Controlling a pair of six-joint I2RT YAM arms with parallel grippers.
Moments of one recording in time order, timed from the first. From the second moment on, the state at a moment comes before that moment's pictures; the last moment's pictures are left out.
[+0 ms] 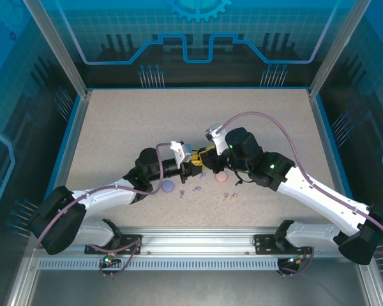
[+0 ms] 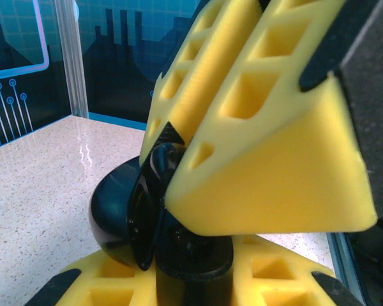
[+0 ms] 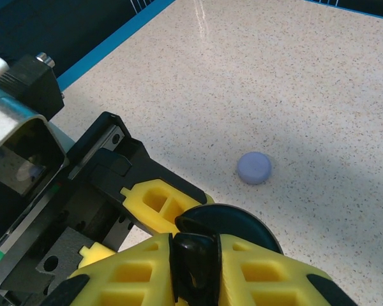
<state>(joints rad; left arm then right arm) -0.67 1.31 0.54 0.75 0.53 -0.07 0.85 1.15 1.10 -0.52 -0.02 0.24</state>
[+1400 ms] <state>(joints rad) -0.68 1.15 0.49 0.74 0.48 -0.04 0.47 1.08 1.09 -0.88 -0.03 0.46</state>
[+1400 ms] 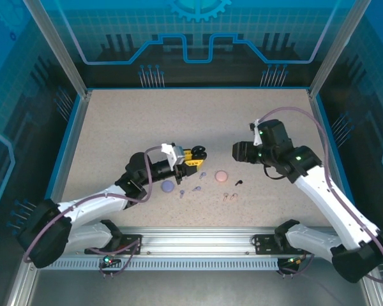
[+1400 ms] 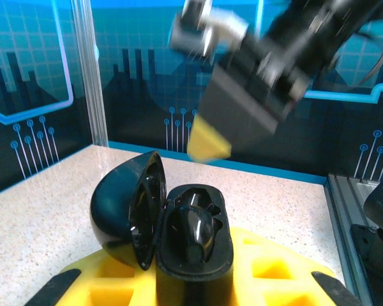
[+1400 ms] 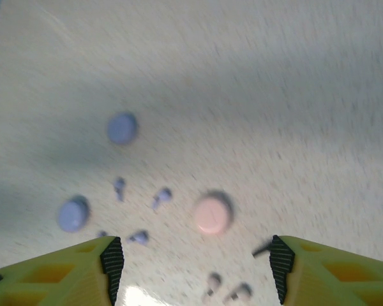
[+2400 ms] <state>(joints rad) -0.68 1.04 0.46 0.67 0.44 0.02 0.49 1.60 0.91 -0.79 0.03 0.53</state>
